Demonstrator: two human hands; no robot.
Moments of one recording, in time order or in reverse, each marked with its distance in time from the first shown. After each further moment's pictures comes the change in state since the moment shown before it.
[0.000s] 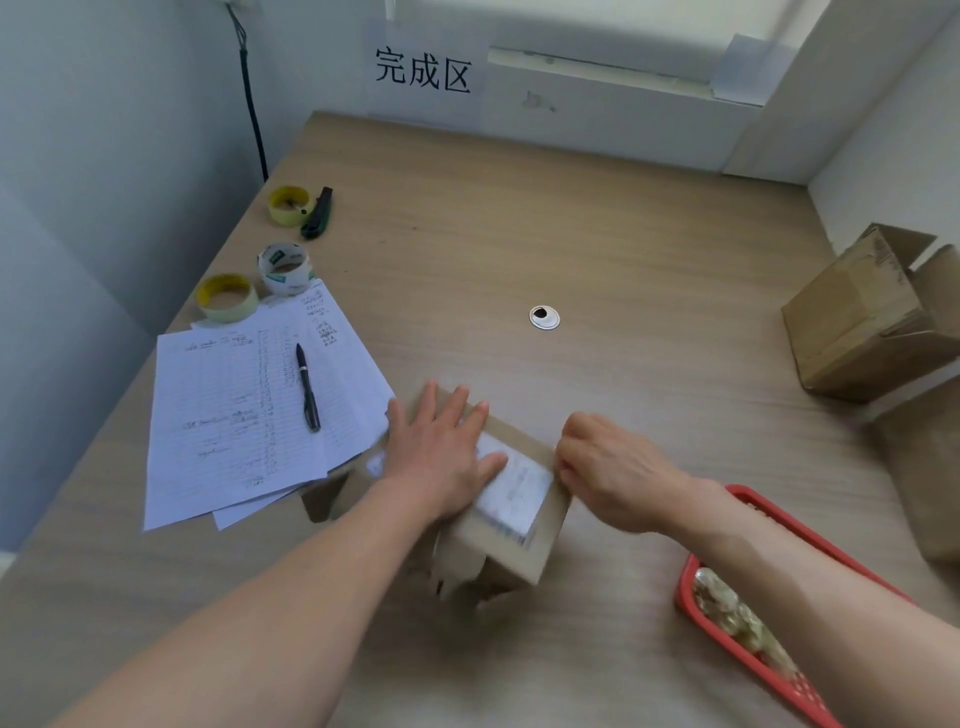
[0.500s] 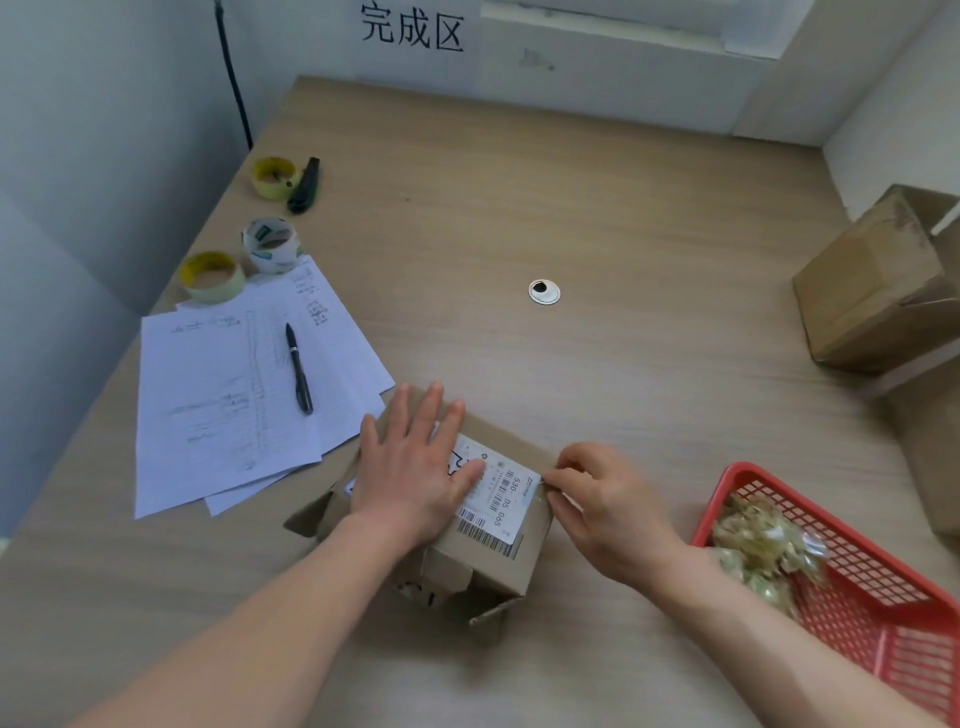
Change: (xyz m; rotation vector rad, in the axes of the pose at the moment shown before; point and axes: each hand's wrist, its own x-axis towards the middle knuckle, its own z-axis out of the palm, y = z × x) left_hand -0.025 -0.012 0.033 -0.036 0.070 -0.063; right_hand -0.032 -0.028 0.060 0.211 0.450 0.027
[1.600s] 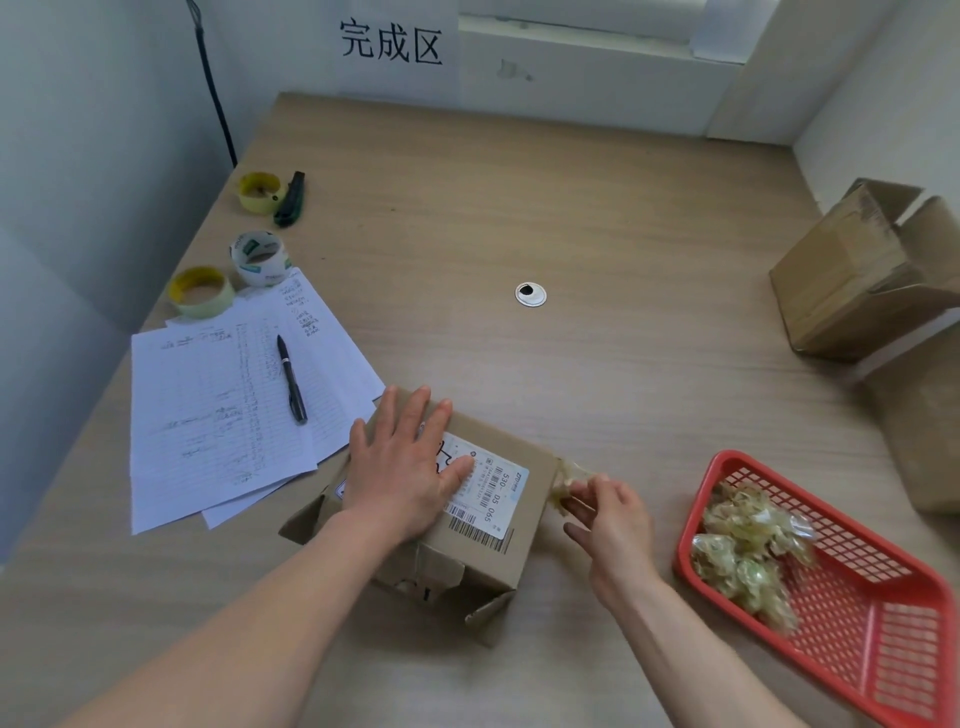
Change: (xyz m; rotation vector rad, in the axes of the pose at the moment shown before) left_hand 0.001 -0.009 -0.006 -0.053 -0.008 0.005; right_hand -0.017 -0.023 0.038 1.169 0.421 1.280
